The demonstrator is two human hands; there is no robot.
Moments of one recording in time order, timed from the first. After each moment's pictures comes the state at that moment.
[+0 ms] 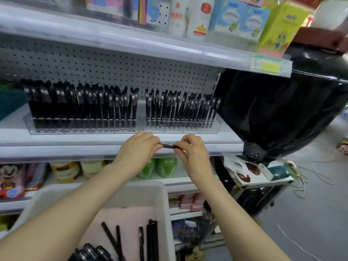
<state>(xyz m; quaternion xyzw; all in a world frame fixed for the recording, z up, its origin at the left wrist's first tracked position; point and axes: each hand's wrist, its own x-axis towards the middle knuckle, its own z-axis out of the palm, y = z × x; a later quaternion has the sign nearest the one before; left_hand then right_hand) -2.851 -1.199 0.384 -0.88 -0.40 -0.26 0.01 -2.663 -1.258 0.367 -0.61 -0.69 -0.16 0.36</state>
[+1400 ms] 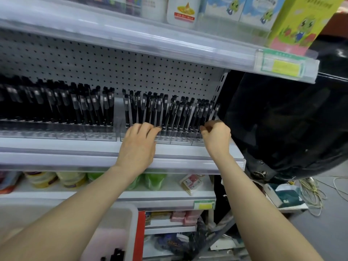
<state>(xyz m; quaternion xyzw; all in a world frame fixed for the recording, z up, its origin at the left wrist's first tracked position) -2.757 -1.143 0.364 -0.82 -0.46 -0.33 0.12 -2.530 -1.156 0.414 -0.76 -0.52 -0.01 0.40</state>
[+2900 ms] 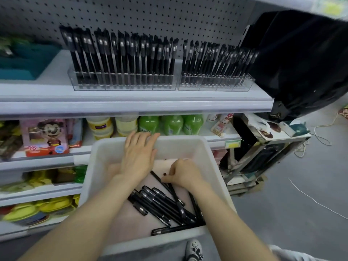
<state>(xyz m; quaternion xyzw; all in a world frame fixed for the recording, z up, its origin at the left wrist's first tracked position) -2.986 -1.240 0.244 -0.86 -0.42 -0.29 0.02 -2.834 -1.319 0.267 -0.78 -0.58 0.23 0.04</state>
